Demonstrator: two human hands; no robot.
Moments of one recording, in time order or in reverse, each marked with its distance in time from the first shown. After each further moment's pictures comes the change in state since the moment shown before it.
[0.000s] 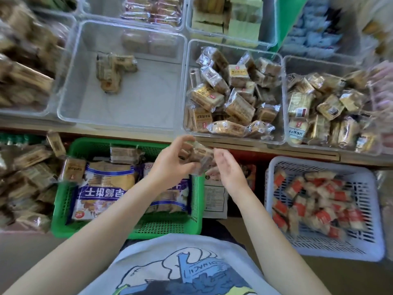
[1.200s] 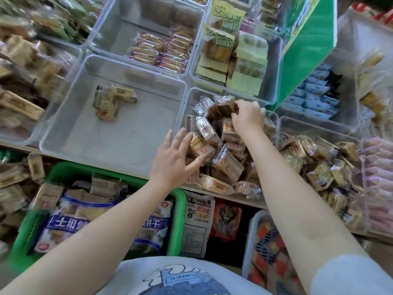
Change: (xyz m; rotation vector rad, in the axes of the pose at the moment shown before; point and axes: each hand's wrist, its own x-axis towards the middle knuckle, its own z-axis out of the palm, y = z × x) left_hand 0.137 0.026 0.003 0.645 0.259 -0.008; right_hand 0.245 -0.177 -0.090 -1.299 0.378 -0.345
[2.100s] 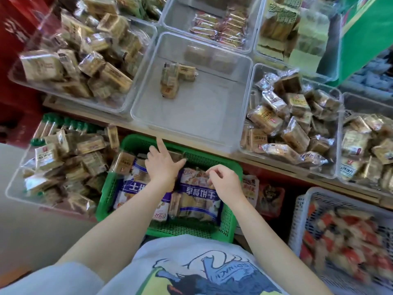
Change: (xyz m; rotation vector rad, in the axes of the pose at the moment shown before) left_hand -0.115 -0.192 0.000 0.030 -0.068 -0.622; right_hand -0.282 -0.182 0.078 0.823 -0.505 0.185
